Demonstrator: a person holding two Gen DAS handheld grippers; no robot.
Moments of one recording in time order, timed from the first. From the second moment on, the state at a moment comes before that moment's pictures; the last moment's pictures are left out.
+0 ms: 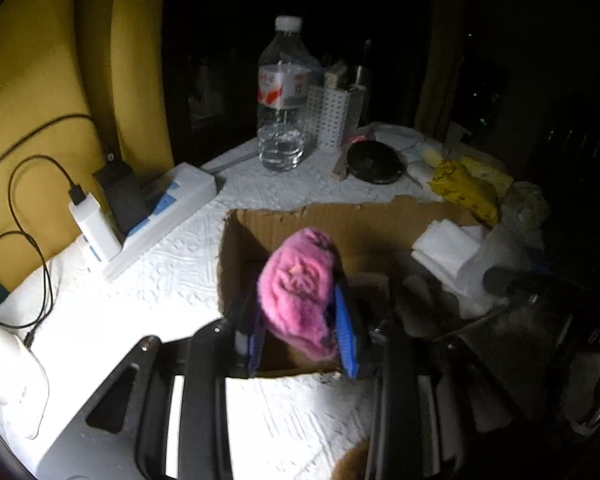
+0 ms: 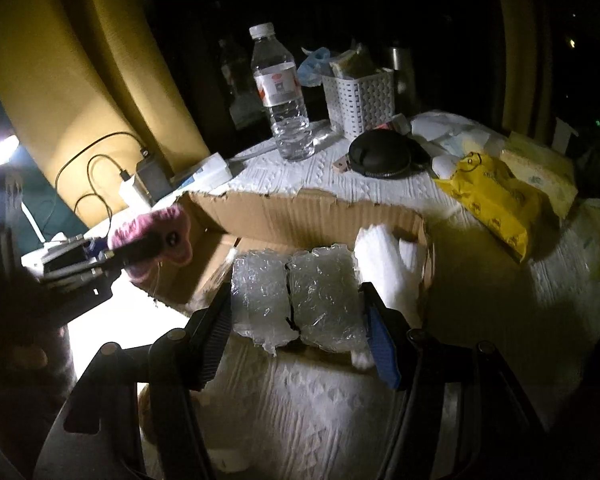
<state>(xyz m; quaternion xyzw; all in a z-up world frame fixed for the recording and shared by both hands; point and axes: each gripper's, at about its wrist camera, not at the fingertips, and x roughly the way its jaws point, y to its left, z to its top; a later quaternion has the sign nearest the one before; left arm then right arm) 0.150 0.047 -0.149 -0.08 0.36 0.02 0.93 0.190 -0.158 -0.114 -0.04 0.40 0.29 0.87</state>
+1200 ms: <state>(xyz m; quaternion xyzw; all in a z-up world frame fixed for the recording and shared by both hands) 0.159 0.059 -0.166 -0.09 0.39 0.02 0.92 0.250 -0.080 -0.146 -0.05 0.41 0.31 0.85</state>
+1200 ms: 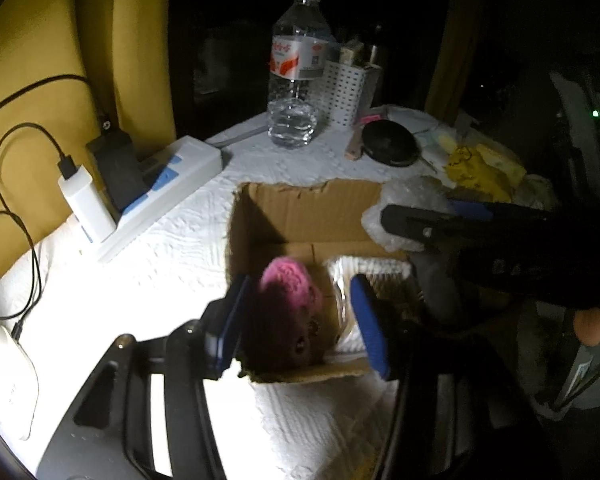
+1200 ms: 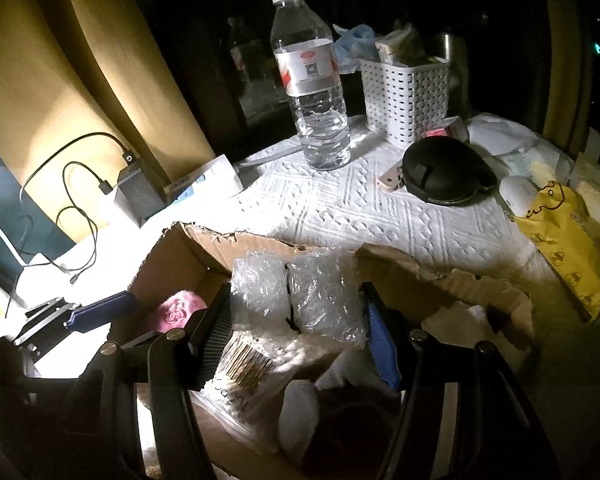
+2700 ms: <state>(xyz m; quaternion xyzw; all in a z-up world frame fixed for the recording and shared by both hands) 0.102 0.028 -0.109 -0.05 0.35 0.02 0.93 0.153 -0.137 -0.100 -0.05 0.38 0.29 0.88</state>
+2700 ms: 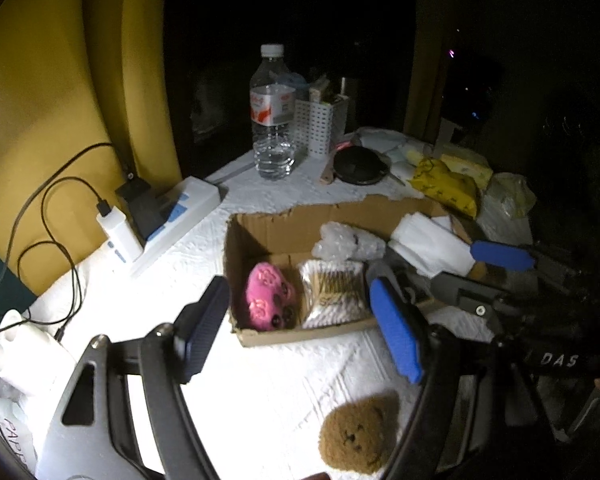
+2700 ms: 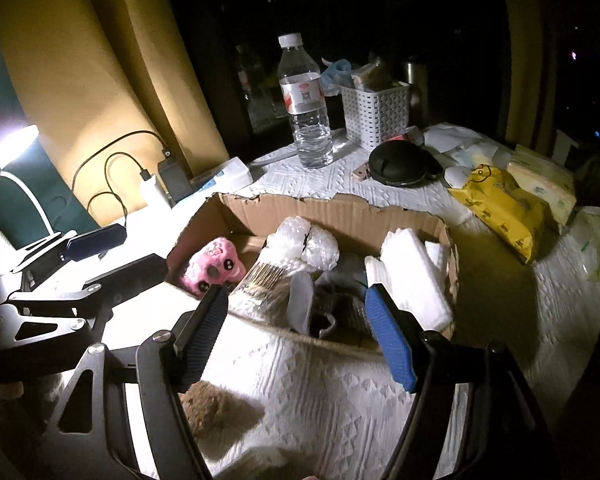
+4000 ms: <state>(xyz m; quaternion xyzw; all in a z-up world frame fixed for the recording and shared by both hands) 0.041 -0.004 -0.144 -0.02 0.40 -0.01 0.92 0.066 -0.170 -0.166 -0.05 0.46 0.26 0.85</state>
